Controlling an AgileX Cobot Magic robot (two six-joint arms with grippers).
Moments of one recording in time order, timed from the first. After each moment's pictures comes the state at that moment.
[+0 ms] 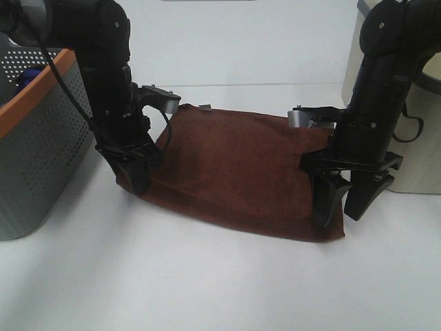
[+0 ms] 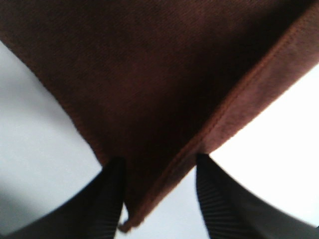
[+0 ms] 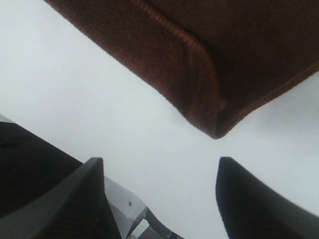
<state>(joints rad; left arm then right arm) -0.43 2.24 -1.70 -0.15 1.21 0.41 0.26 2.01 -1.26 0.33 1.08 -0.33</state>
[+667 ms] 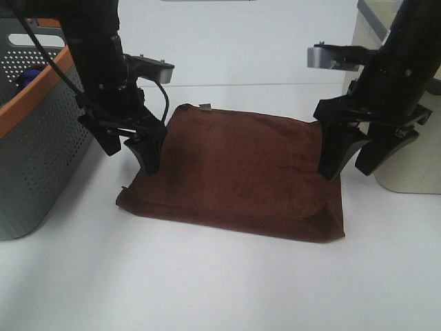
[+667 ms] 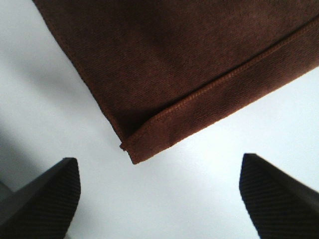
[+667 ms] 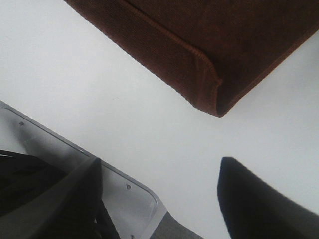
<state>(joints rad) -0.43 2.15 -1.71 -0.14 1.21 0.29 0.26 1.77 -1.27 0.34 1.08 -0.27</state>
